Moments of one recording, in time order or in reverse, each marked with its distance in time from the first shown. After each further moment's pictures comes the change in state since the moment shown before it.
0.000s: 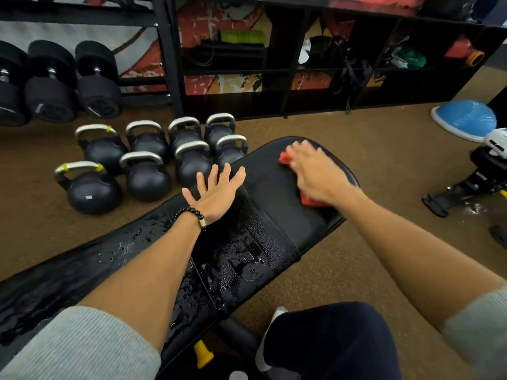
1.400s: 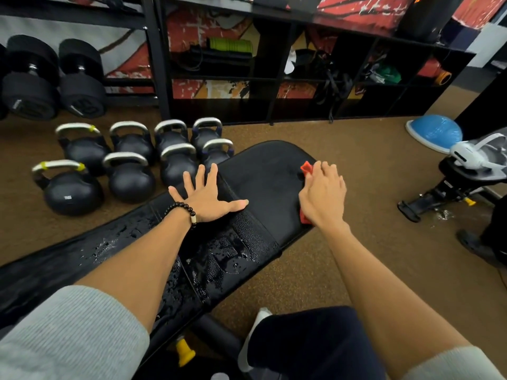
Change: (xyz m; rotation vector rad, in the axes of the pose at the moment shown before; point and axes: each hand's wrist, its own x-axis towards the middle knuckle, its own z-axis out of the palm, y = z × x) left_hand -0.003 -0.003 0.001 0.356 -0.010 0.050; right_hand -0.055 -0.003 0.018 0.097 0.300 0.575
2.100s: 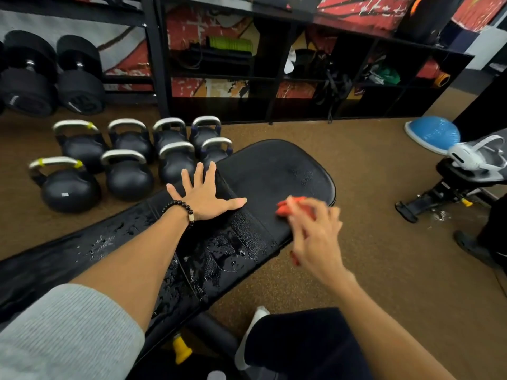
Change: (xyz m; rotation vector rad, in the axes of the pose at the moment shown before) left_hand 0.003 -0.002 0.003 0.001 0.018 0.001; right_hand -0.090 0.019 -0.005 0.206 0.097 -0.345
